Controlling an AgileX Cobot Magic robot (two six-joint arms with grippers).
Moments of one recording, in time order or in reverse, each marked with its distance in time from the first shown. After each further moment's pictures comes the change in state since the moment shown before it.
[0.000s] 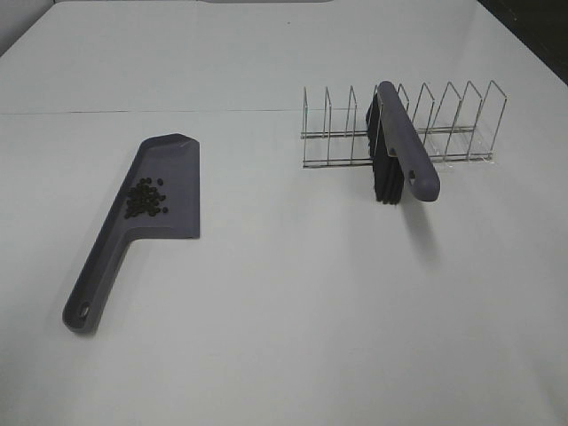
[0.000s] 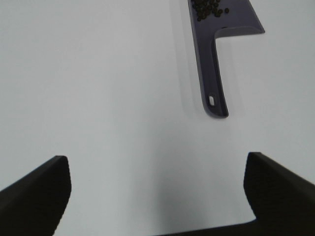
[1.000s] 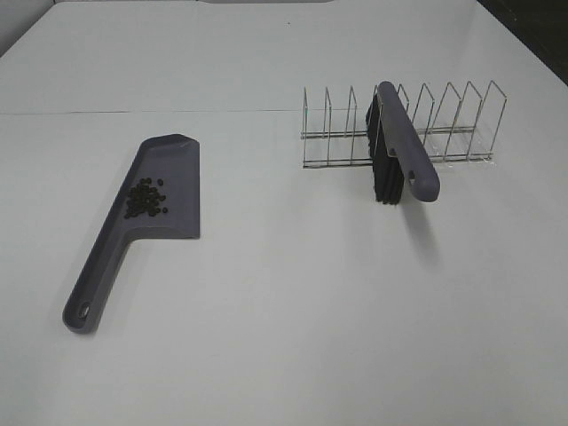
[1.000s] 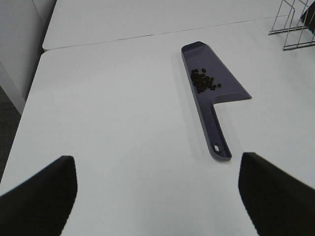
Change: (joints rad) left arm 0.000 -0.590 0.059 0.026 0.104 0.095; right arm 0.000 -0.665 0.136 0.014 0.125 0.000
